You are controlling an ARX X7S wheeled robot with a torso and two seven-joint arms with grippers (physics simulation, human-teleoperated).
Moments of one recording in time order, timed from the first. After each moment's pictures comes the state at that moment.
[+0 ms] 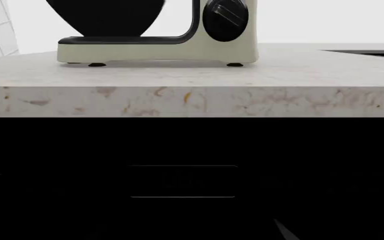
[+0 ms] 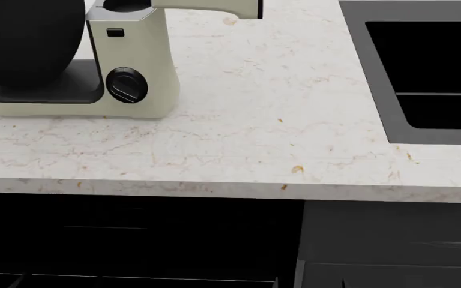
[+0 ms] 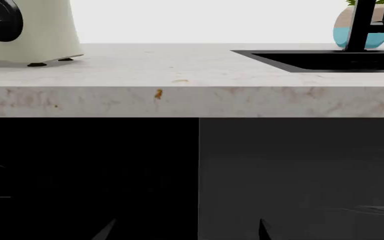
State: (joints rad) left arm 0.00 0.00 0.00 0.00 0.00 0.00 0.00; right arm 0.00 0.00 0.00 0.00 0.00 0.00 0.00
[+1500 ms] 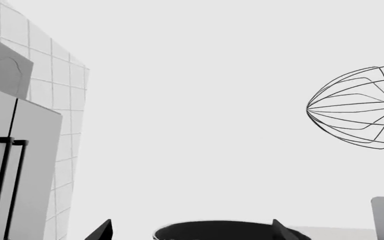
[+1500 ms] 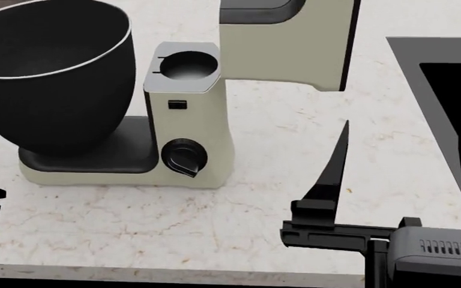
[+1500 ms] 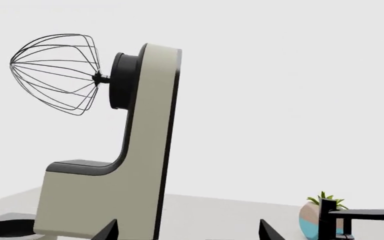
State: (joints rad) left arm -0.23 -0.18 -0.06 0.62 -0.12 -0.26 -0.16; right arm 0.23 0.22 -0.01 -0.83 0.05 0.58 0.17
